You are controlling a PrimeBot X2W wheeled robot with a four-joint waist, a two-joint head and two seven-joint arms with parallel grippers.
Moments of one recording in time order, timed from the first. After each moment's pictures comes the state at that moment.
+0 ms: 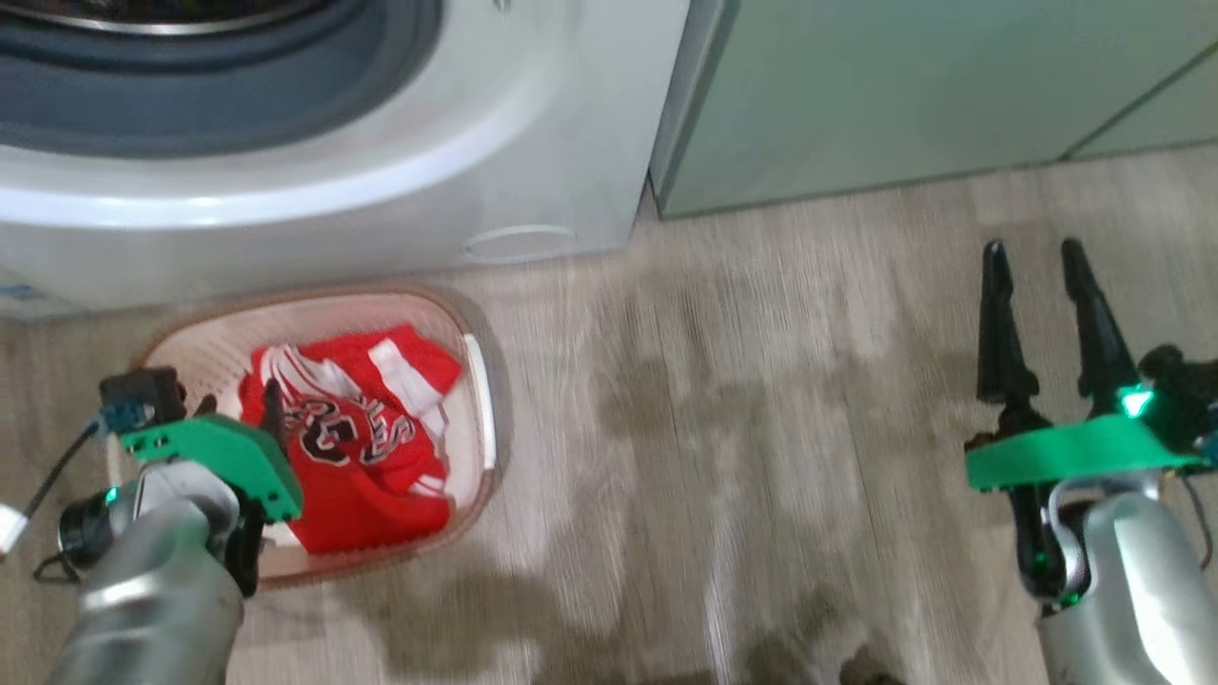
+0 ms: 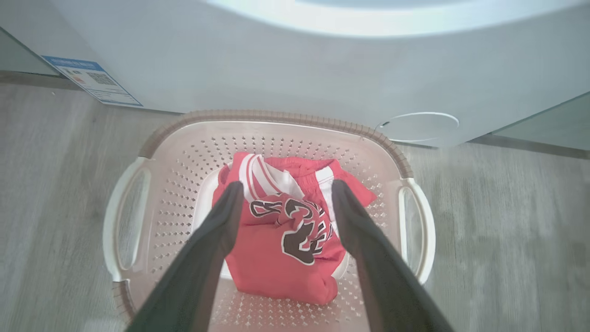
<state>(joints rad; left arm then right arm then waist) -0.69 0.20 -0.41 1.29 -0.76 -0.09 -0.24 -0.28 -0.09 0.04 0.21 0.29 0.13 -0.26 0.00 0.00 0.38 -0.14</state>
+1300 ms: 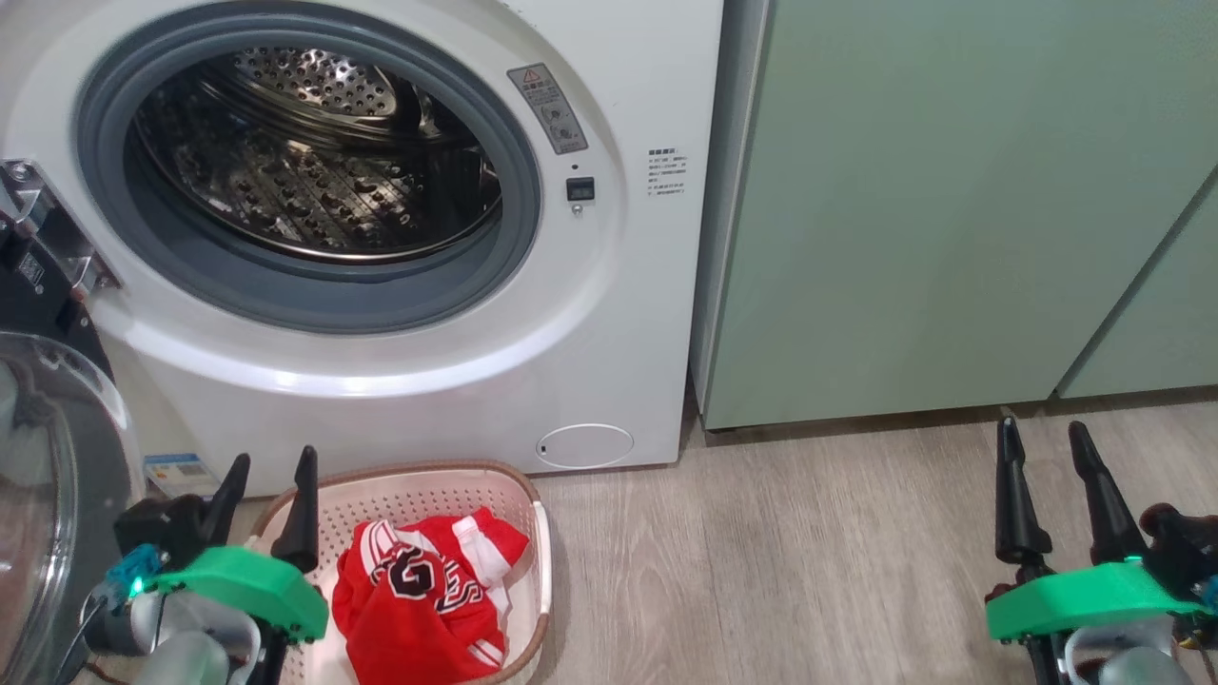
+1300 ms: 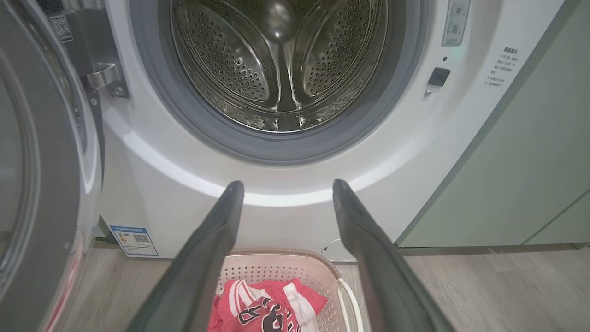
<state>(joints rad) -0.16 0.21 -0.04 0.57 -0.42 -0.12 -0.25 -0.03 -0.08 -0.01 0.23 0.31 0.13 -0.26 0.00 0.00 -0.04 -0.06</state>
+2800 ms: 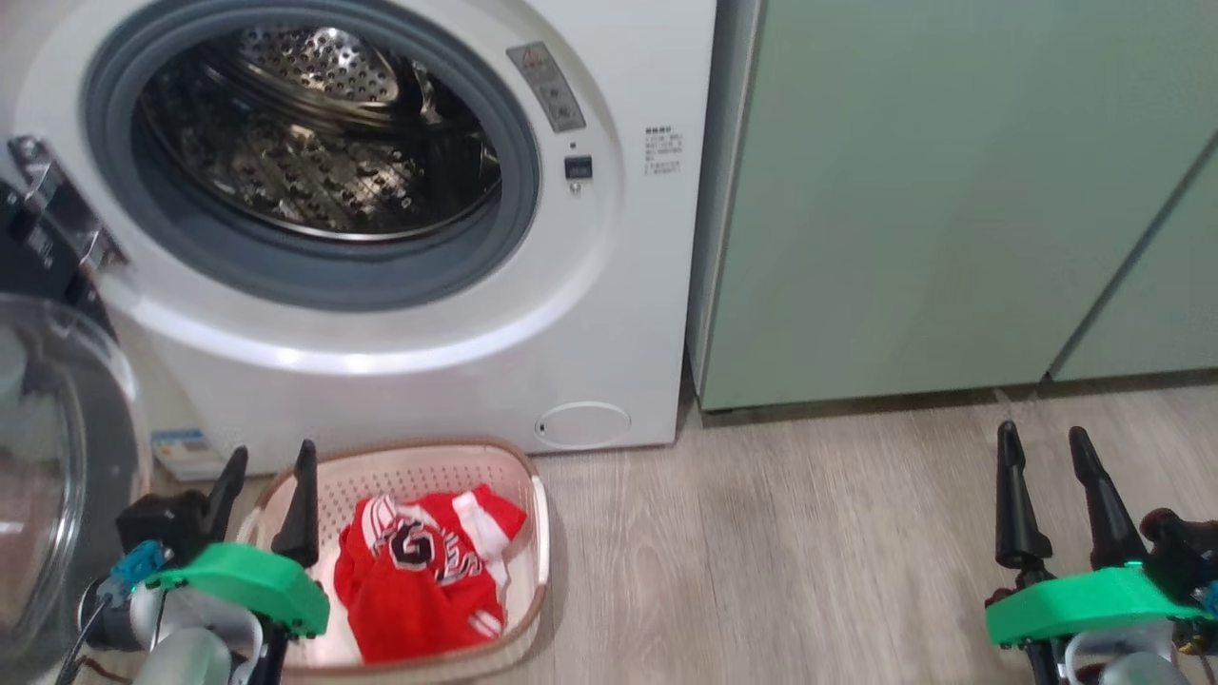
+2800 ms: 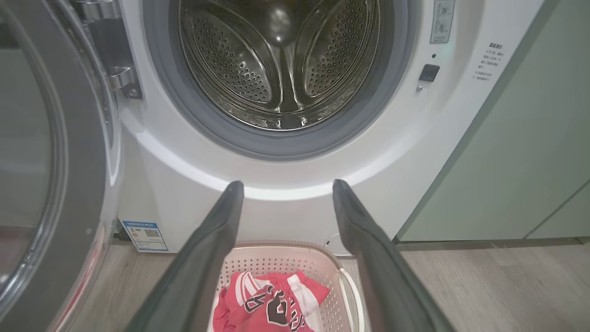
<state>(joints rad) -0.16 0.19 0.00 0.56 -0.36 -0.12 -0.25 -0.02 -0.08 -0.01 0.23 0.31 0.13 -0.26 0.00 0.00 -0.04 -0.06</state>
